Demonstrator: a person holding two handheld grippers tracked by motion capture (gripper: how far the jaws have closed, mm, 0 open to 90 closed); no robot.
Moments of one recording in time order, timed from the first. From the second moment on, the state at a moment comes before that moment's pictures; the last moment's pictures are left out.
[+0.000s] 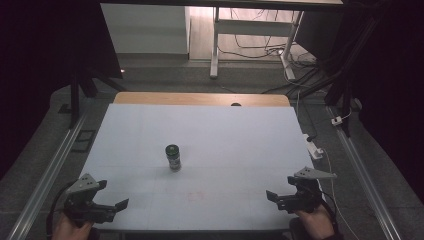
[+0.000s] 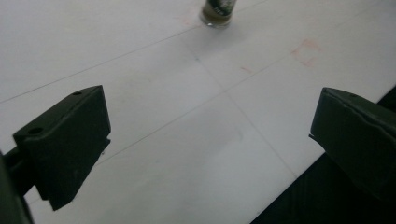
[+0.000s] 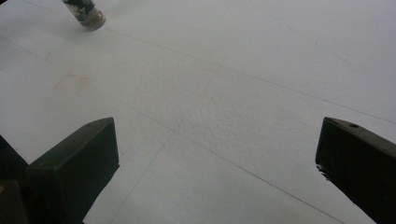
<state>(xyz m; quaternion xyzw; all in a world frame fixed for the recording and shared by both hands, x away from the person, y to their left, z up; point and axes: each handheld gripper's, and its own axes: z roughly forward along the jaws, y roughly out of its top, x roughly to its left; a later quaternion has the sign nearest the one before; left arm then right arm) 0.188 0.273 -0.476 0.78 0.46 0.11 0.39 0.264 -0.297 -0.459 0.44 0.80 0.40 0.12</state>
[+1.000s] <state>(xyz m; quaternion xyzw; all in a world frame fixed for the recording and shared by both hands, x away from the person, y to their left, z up) 0.222 0.251 -0.485 0.79 0.42 0.12 0.43 0.265 -0.296 -0.459 0.44 0.80 0.39 0.12</state>
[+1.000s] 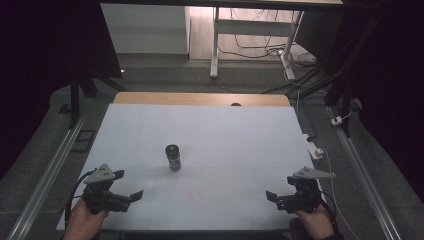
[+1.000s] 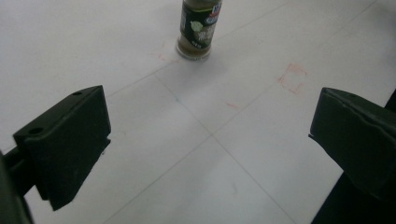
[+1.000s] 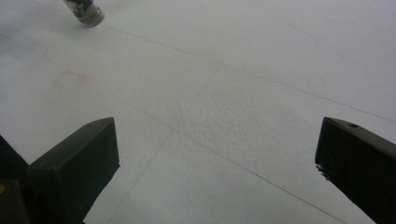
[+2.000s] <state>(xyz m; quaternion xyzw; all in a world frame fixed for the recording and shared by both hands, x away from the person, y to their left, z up) 0.281 0.226 -0.490 0.81 0.40 0.10 0.42 0.265 -0.295 -0.459 0.44 0.80 0.39 0.12</state>
